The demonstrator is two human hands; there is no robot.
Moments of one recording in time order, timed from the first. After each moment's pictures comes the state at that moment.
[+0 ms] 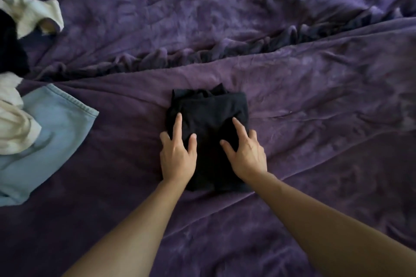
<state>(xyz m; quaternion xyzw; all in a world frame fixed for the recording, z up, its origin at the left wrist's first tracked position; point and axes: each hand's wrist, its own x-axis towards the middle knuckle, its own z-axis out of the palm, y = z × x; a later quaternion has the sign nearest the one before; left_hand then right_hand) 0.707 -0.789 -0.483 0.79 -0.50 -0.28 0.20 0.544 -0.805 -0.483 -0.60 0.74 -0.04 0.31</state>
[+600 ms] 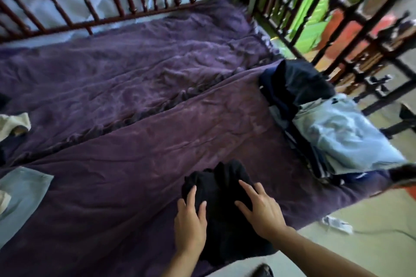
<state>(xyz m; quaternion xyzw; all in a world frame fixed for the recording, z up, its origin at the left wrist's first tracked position) 0.456 -0.638 -0.310 0.72 -0.57 -0.35 0.16 0.265 -0.630 -0.316 -0.61 0.75 0.01 0.25</state>
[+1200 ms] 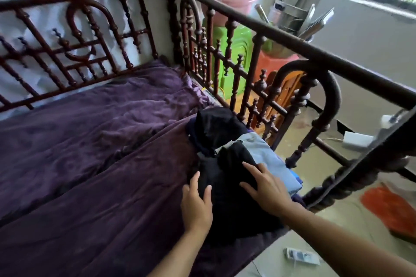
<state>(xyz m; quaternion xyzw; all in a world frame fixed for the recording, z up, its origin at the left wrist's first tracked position) 0.162 -0.700 -0.205 0.62 -0.62 -0.37 0.29 -0.035 -0.667 -0.195 -0.60 0.77 -0.12 0.14</state>
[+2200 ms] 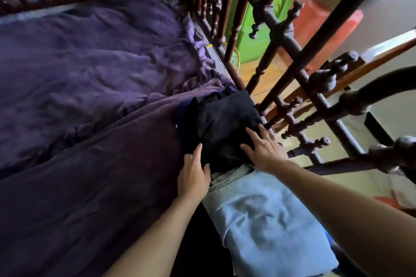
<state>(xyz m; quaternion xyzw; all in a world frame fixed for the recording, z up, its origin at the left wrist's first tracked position) 0.051 -0.924 -0.361 0.65 -0.65 -0.37 0.11 -0.164 -0.937 -0.342 -0.57 0.79 0.09 0.21</state>
